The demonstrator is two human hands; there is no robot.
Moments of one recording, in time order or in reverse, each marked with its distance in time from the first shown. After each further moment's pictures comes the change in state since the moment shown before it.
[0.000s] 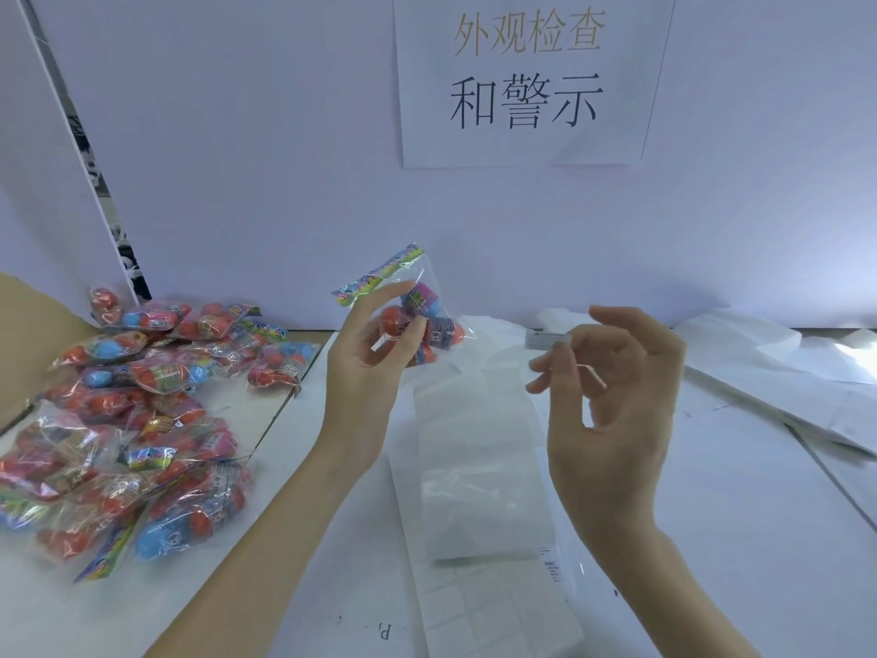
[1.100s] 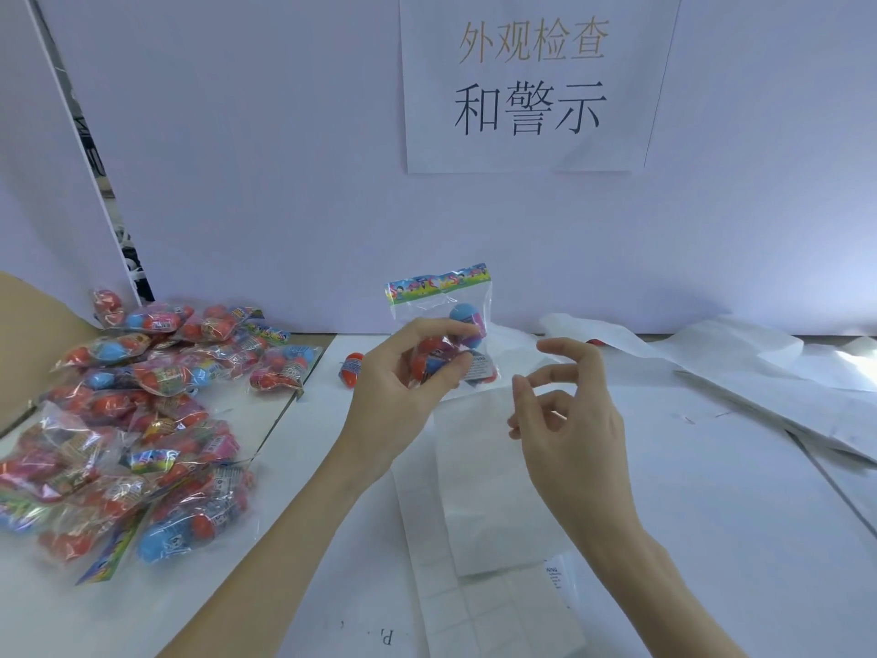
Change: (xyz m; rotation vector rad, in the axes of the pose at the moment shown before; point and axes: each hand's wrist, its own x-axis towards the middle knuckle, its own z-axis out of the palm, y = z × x) left_hand -0.011 0.007 0.010 0.211 -0.233 0.059; right_hand -0.008 0.016 0.003 -0.257 -0.203 0.419
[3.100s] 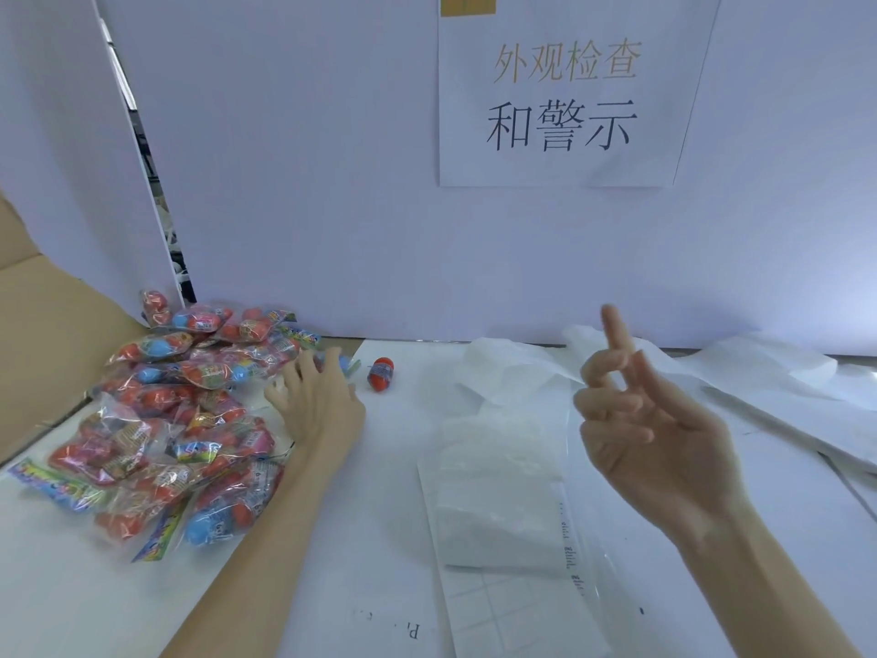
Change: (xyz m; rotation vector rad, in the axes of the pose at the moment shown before) left_hand 0.003 -0.059 -0.088 1.381 0.266 -0.471; right_hand 0.027 -0.006 -0.051 1.413 -0.643 0.589
